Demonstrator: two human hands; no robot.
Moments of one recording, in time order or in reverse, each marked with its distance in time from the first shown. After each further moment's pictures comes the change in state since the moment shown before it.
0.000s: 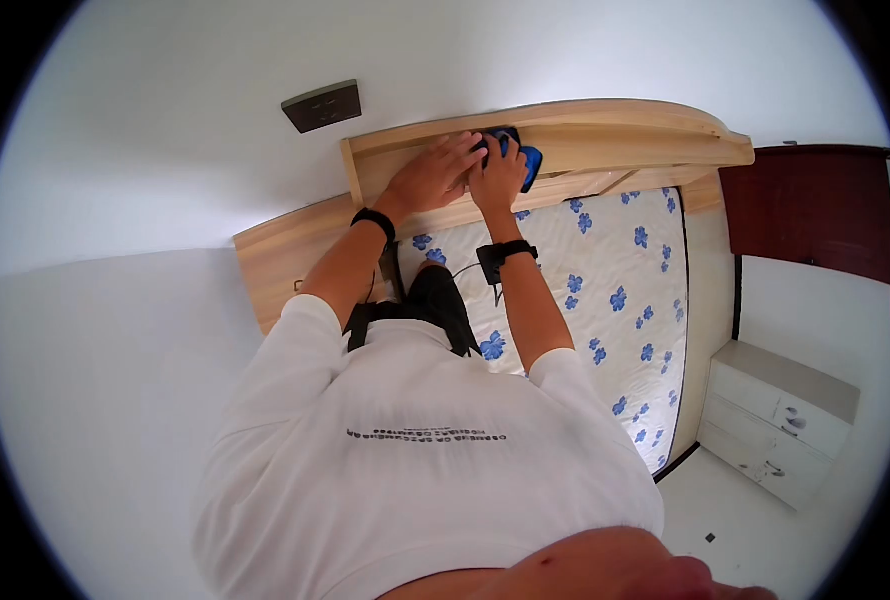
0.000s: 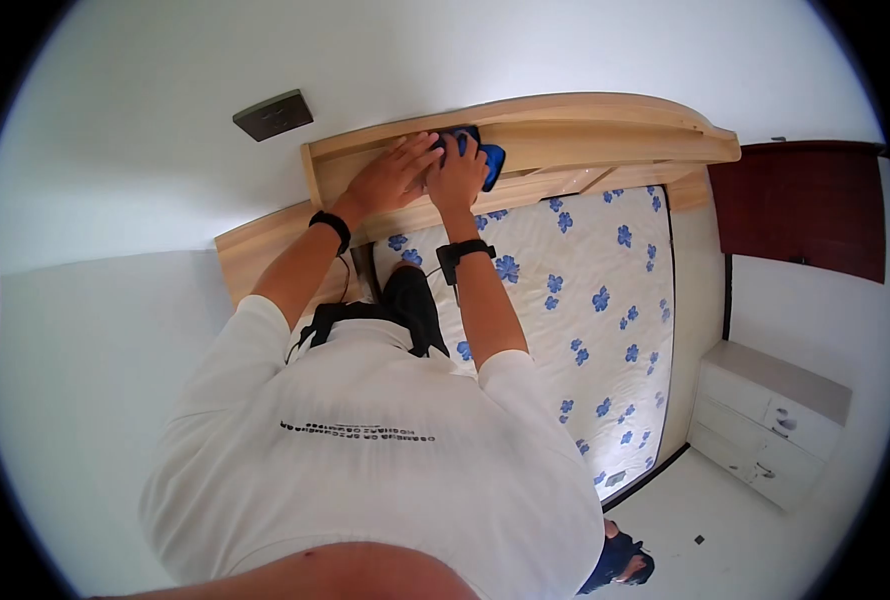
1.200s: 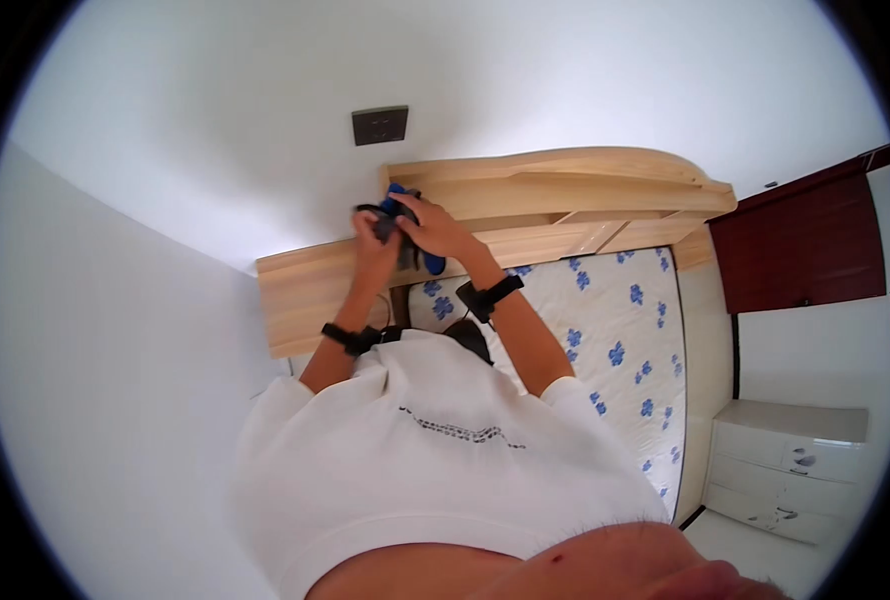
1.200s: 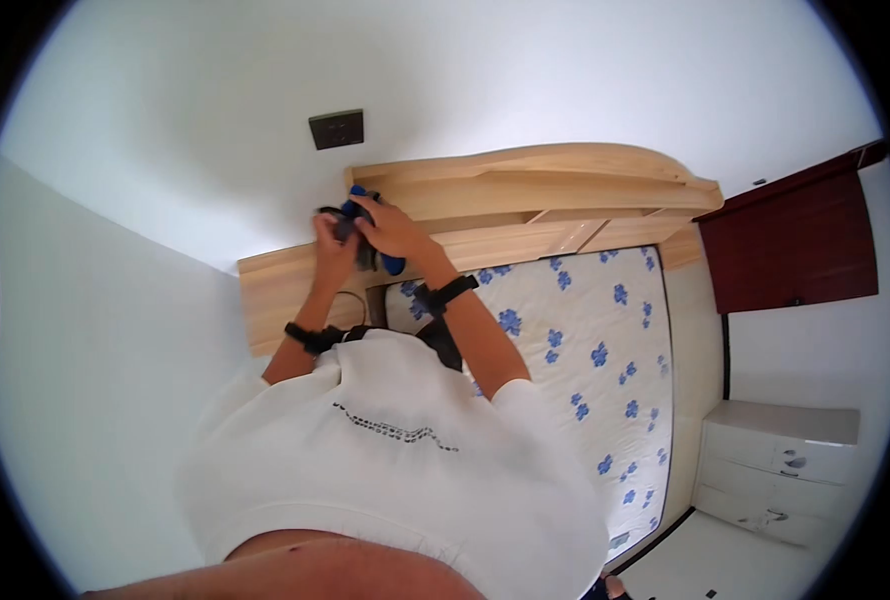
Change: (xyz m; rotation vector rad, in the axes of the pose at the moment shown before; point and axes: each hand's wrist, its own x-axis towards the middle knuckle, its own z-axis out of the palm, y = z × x) left_hand -0.140 0.057 -0.047 -0.579 0.803 -0.794; right_hand -0.037 -0.126 -0.070 0.668 -0.764 -0.478
